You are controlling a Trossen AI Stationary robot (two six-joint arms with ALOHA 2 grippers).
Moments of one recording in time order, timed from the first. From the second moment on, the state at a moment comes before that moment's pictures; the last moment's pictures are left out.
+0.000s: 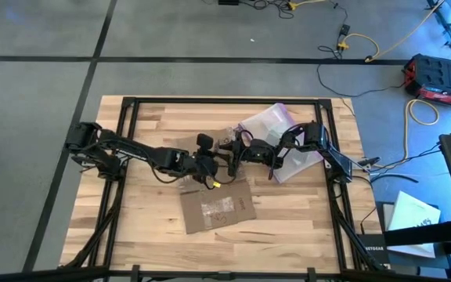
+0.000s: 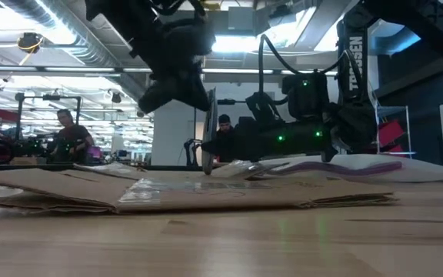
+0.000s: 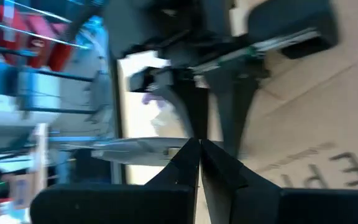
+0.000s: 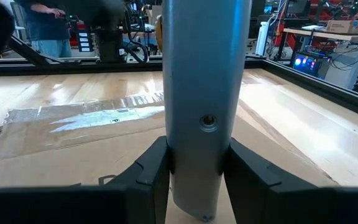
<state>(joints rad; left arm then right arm) -0.12 1.62 1.01 -0.21 -0.70 0.58 -0.19 2.27 0.76 1.43 -0.05 -0.01</state>
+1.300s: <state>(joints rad) -0.11 1.61 1.01 -0.19 -0.74 0.51 -0.19 2.27 0.76 1.44 -0.05 -0.01</state>
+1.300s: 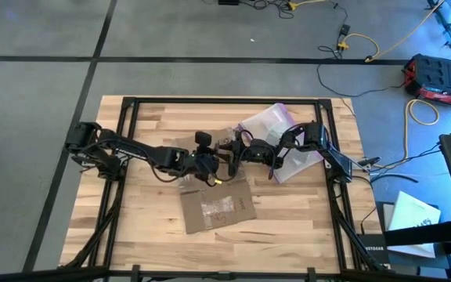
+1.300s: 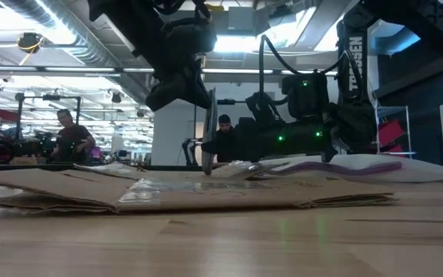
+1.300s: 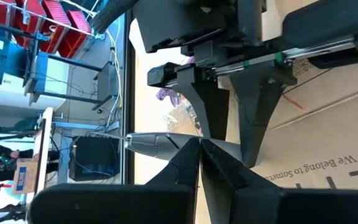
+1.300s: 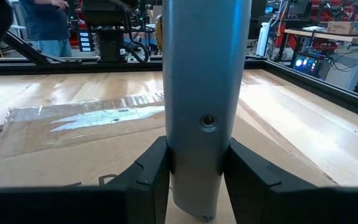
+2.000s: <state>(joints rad) -0.09 1.66 1.01 -0.17 -0.74 0.51 -0.19 2.27 0.76 1.43 -0.05 -0.01</state>
